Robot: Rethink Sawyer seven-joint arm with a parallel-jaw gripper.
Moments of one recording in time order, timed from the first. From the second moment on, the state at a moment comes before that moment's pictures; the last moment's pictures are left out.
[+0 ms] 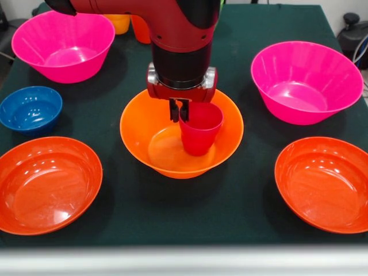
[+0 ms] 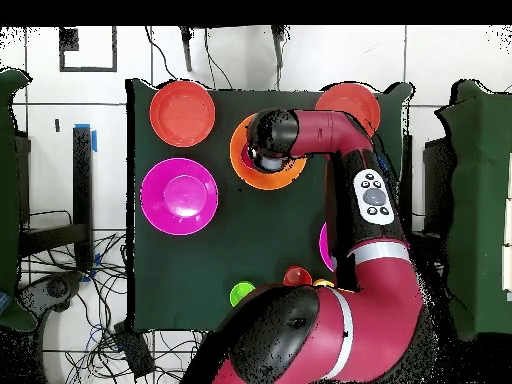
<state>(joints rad) -0.43 -0.32 0.37 1.09 -0.44 0.97 1.87</state>
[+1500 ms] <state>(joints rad) -0.45 -0.32 0.37 1.04 -0.44 0.97 1.87</state>
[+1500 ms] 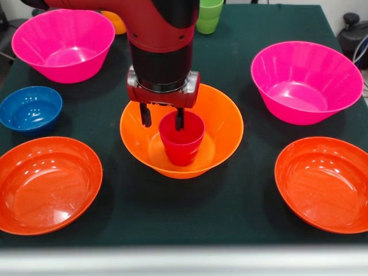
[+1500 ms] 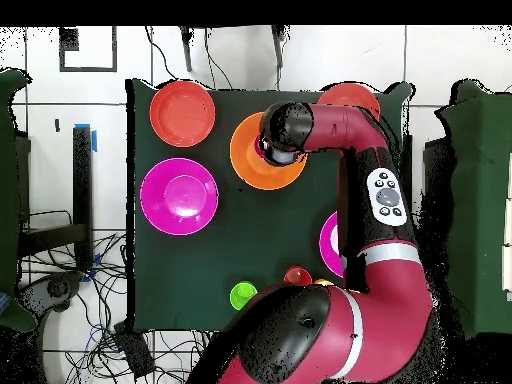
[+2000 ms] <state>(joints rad) -0.45 -0.31 0.37 1.04 -0.44 0.97 1.87</state>
